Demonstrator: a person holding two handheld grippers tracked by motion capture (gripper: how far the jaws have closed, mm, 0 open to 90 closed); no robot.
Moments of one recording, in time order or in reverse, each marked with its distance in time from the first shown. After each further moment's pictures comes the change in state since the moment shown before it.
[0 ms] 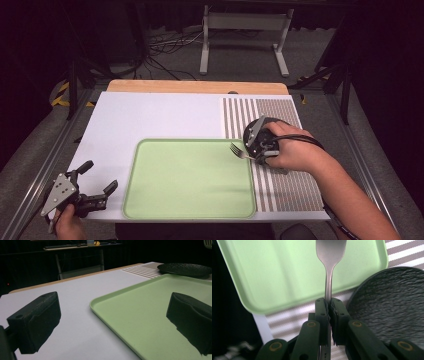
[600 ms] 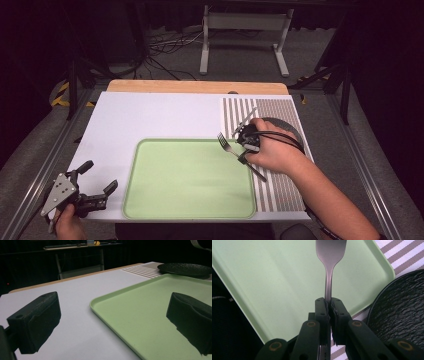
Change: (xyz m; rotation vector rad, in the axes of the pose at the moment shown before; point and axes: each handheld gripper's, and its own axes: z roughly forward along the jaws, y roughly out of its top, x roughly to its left) left arm 0.000 0.000 0.000 0.001 0.000 -0.002; right arm 0.009 0.033 0.010 -0.084 0.017 0.296
